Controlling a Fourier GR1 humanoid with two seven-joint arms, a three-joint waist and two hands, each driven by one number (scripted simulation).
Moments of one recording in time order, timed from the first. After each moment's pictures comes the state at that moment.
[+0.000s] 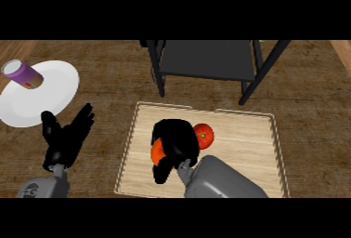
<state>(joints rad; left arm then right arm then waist) -0.10 0.21 0.02 -1.35 0.16 0.02 0.28 -0.60 0.00 0.78 -1.31 0.54 -0.07 0.86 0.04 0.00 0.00</state>
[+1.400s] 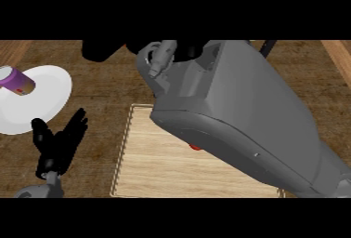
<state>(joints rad) -0.04 0.21 0.05 -1.38 0.16 0.02 0.27 -1.37 -0.07 0.33 -1.38 0.71 -0.05 1.16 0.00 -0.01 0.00</state>
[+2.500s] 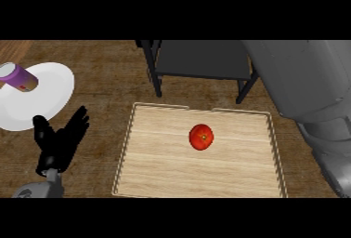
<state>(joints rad) -0.06 0.21 0.06 -1.38 0.15 0.00 0.28 -1.50 -0.19 0.08 -0.88 0.69 0.02 0.83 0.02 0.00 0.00</state>
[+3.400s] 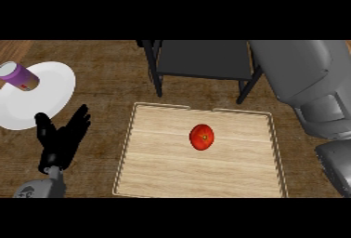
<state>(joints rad) -0.08 0.19 0.07 -1.37 0.13 0.00 0.29 -1.54 -0.20 0.00 -0.56 0.74 -0.14 0.55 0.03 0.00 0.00</state>
